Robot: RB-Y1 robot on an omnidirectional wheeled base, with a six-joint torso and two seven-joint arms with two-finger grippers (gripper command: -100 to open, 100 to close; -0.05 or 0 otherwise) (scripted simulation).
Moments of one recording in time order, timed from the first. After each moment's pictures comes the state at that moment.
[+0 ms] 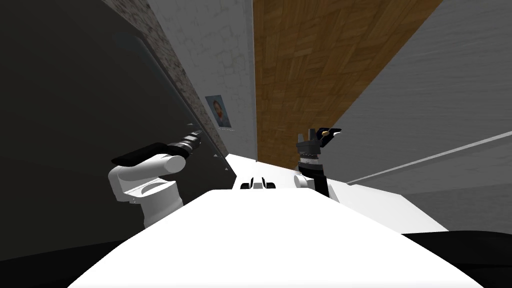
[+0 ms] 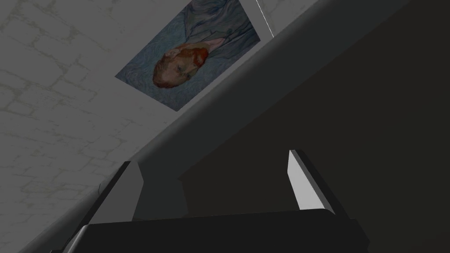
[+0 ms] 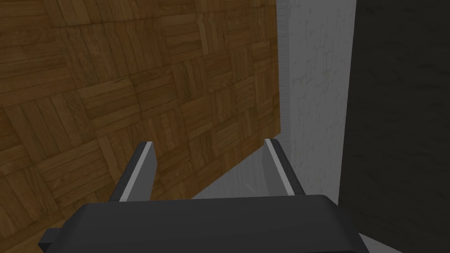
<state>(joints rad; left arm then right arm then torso) 0.06 0.35 0.57 -2.42 0.42 1.07 -0.54 0.50 -0.04 -0.02 -2.34 0.06 -0.41 -0.13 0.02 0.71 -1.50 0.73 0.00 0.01</state>
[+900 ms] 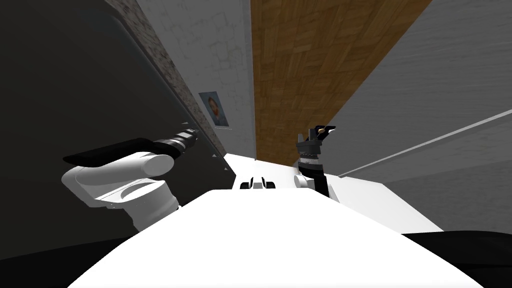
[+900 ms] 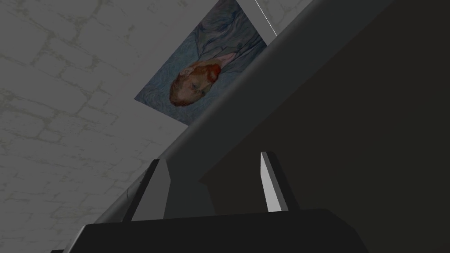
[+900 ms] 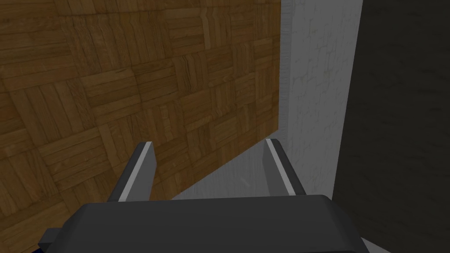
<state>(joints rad) 0.01 0.41 0.64 -2.52 0.50 1.24 -0.60 0.50 -0.04 -0.02 -2.34 0.06 -0.41 -0.13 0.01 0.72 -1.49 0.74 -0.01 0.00</state>
